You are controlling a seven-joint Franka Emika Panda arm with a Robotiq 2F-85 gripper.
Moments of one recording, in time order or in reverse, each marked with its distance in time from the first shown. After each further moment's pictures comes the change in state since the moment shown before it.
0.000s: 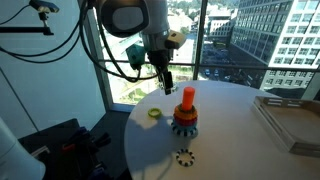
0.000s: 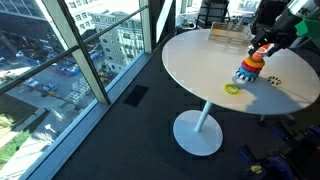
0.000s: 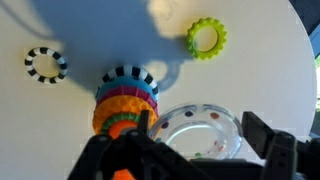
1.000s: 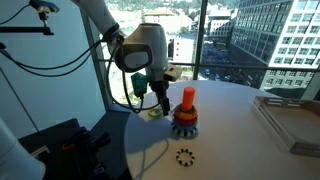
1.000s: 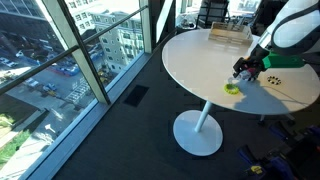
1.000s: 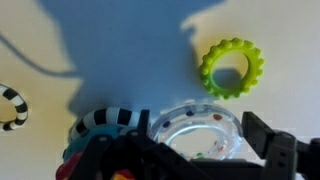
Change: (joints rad) arm 0.026 0.294 0.036 0.017 -0.015 0.220 0.071
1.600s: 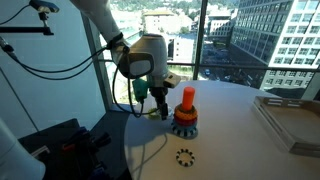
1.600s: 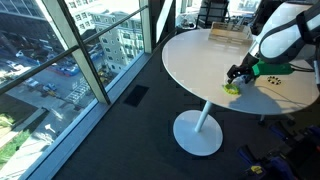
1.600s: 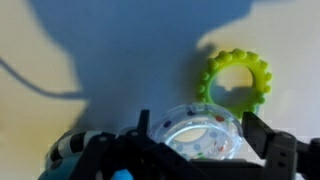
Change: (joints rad) arm 0.033 0.102 -0.002 0.046 0.000 0.015 0.044
